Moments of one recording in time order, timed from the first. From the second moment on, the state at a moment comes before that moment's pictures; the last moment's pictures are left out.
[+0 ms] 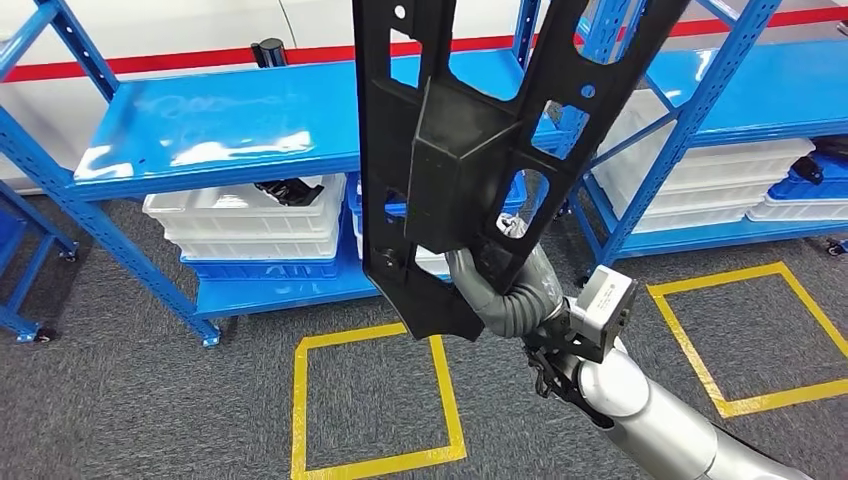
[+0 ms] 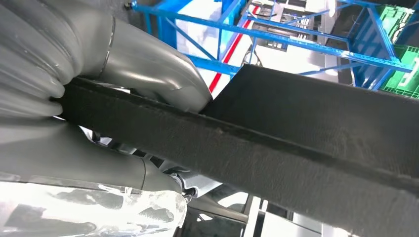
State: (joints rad) left arm -0.17 -0.02 -1.19 -0.23 0.72 0.35 -0.08; right arm -0.47 -0.40 0.61 -1.95 -0.37 -0.25 -0.10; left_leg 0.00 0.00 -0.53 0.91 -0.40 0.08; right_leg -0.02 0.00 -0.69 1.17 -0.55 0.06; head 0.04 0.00
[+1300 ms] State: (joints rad) left arm -0.14 -0.02 -1.19 -0.23 0.74 0.35 -0.10; right arm -0.37 -0.45 0.56 -1.98 -0.38 -0.25 -0.12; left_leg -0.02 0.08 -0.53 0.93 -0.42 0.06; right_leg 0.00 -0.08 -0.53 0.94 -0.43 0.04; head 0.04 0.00
